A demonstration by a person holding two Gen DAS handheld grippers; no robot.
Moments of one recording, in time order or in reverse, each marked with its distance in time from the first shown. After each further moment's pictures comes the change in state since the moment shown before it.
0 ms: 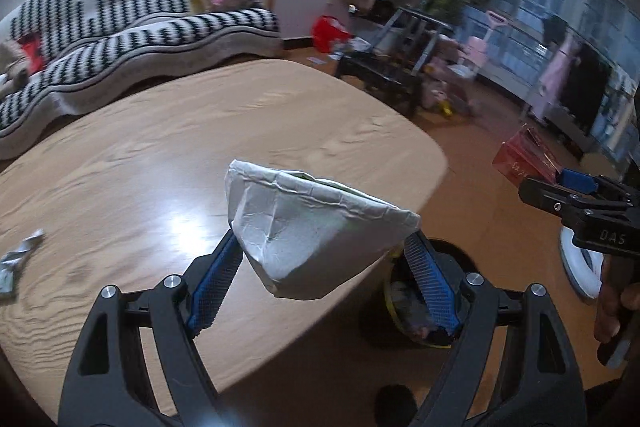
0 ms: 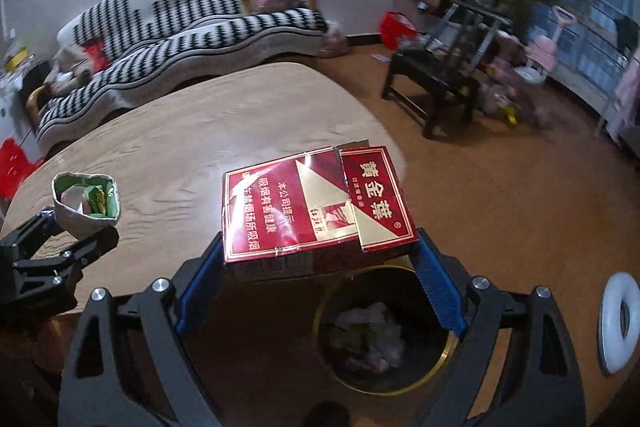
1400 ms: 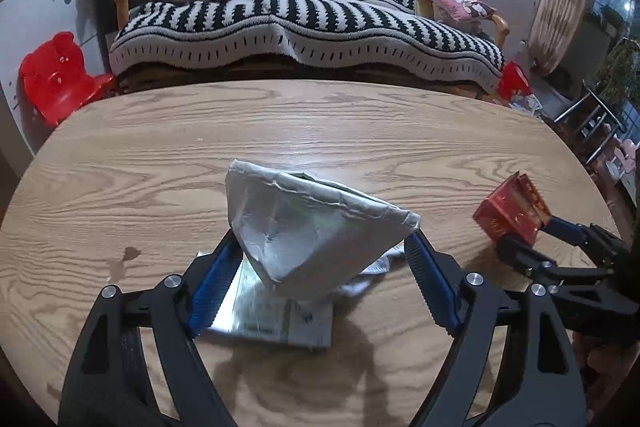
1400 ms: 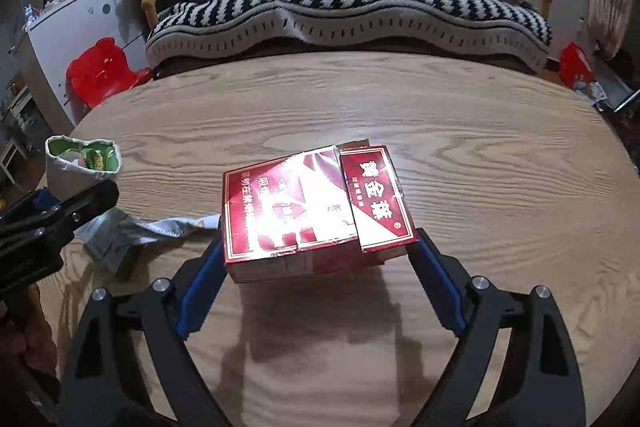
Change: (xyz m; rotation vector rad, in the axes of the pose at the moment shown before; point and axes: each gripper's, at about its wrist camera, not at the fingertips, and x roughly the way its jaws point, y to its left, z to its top) left arm -0.090 0.372 -0.038 -0.423 -0.027 0.474; right arm 0.173 0.449 0.050 -0.384 0.105 0.409
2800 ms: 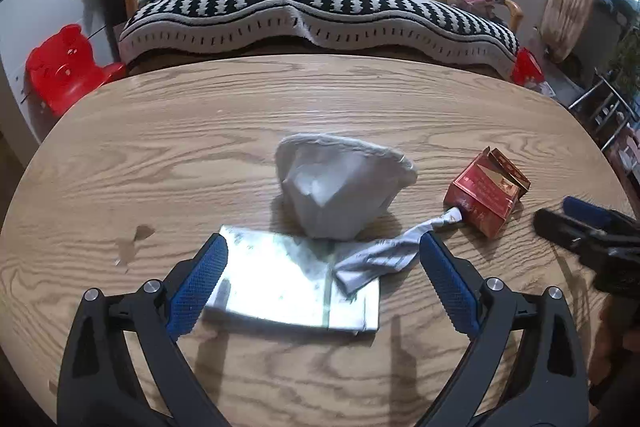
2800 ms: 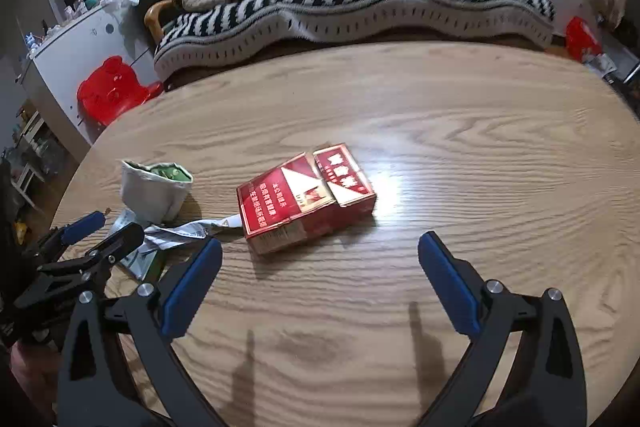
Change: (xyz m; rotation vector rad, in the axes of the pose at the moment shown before) left arm 0.025 0.016 -0.015 0.010 0.050 0.052; right arm 0.030 0.010 -0.001 0.071 0.045 0.099
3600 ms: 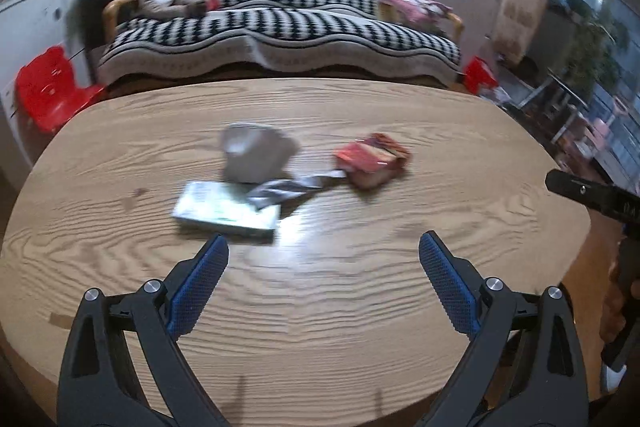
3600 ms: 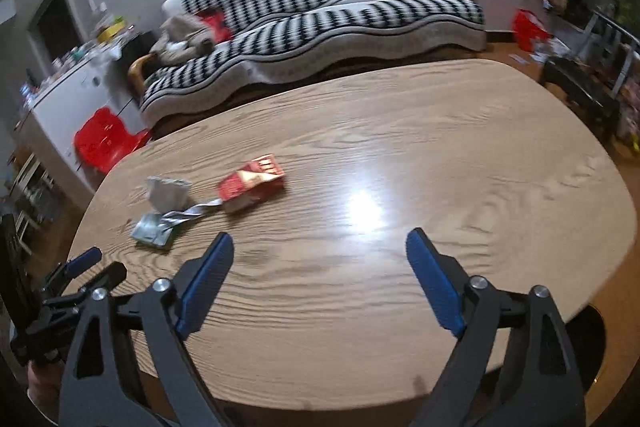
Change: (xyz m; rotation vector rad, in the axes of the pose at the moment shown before) left arm -0.112 -0.033 -0.050 0.039 -0.082 -0.124; right arm -0.161 -0.042 -0.052 0.103 -0.149 -0.063
